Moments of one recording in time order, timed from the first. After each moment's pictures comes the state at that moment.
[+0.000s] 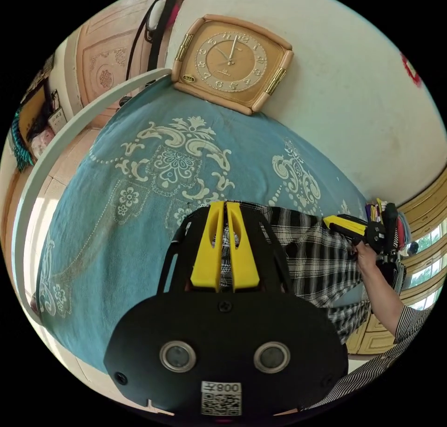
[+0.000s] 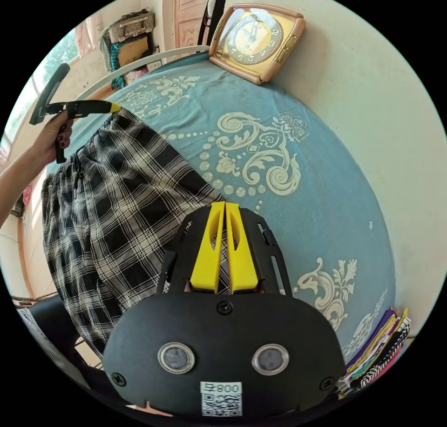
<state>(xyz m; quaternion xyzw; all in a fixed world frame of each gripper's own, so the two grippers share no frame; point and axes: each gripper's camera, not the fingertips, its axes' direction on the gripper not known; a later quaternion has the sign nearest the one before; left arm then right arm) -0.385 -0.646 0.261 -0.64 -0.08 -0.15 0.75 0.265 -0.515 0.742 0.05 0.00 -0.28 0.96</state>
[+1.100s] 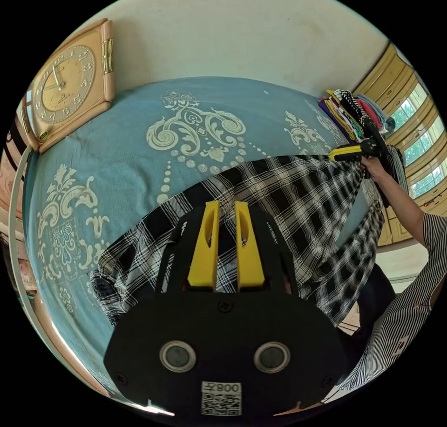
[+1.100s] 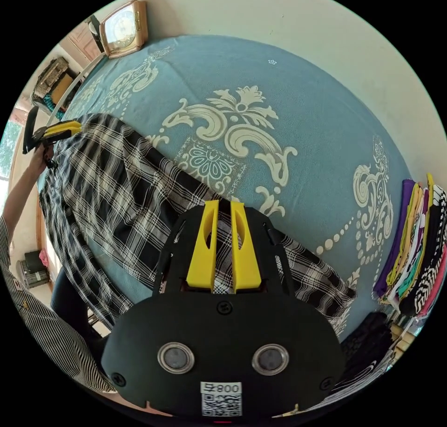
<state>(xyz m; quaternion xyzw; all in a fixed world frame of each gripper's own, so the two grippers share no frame) -0.180 -0.682 0.434 -0.71 0.18 0.05 0.67 0.504 -0.457 0.661 -0.06 0.02 -0.09 0.99</state>
